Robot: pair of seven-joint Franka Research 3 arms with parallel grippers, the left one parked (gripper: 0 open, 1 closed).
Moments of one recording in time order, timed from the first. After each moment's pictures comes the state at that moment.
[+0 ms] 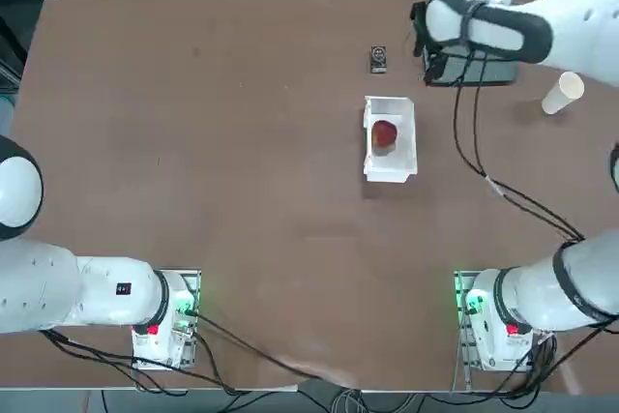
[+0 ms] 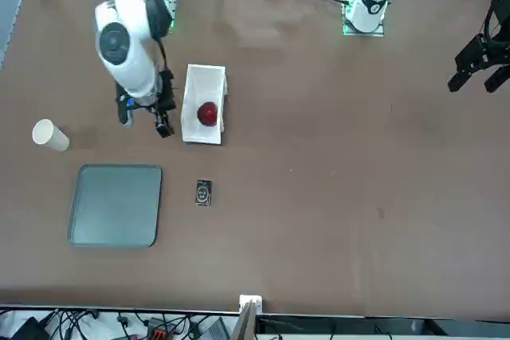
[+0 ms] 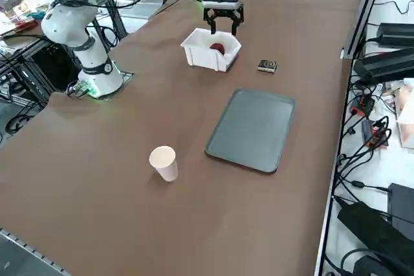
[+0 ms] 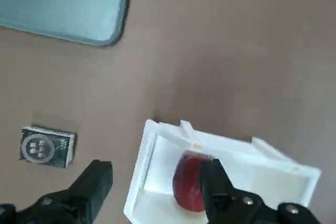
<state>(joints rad) 0.21 0.16 0.24 -2.05 -0.03 2.16 1.88</state>
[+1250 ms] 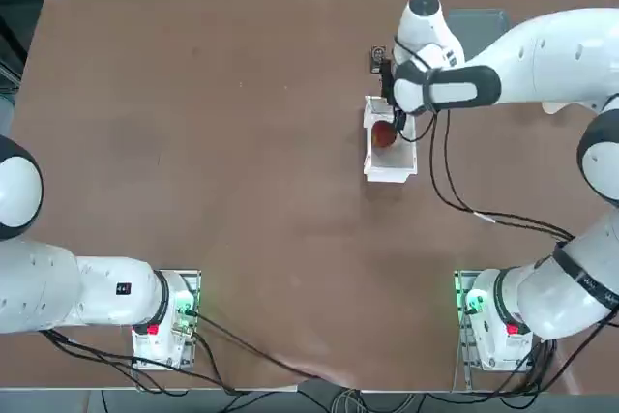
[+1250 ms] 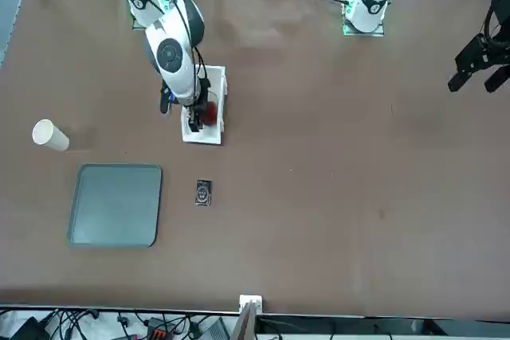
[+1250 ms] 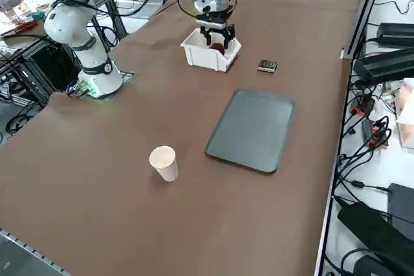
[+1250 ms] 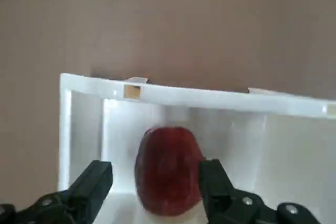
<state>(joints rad) 0.34 0.27 0.25 -2.20 -0.04 2.39 2.12</state>
